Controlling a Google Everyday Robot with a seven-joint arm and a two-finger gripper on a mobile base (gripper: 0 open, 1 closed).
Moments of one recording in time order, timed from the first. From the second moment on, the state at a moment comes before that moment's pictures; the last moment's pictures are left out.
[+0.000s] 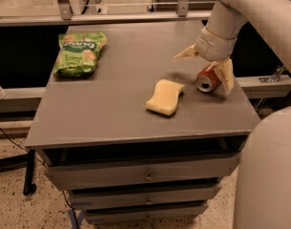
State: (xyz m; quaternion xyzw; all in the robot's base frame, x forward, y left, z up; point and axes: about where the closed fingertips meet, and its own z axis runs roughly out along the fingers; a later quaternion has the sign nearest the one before) arm 0.625 -0.184 0.835 -0.93 0.35 0.02 0.08
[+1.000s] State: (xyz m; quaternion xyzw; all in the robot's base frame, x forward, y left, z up) arm 0.623 -0.187 0.838 -0.93 0.36 0.02 0.09
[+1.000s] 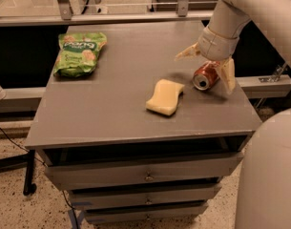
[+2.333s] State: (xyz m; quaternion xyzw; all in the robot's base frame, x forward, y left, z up) arm 0.628 -0.292 0.921 -0.68 0.66 -0.04 0.30
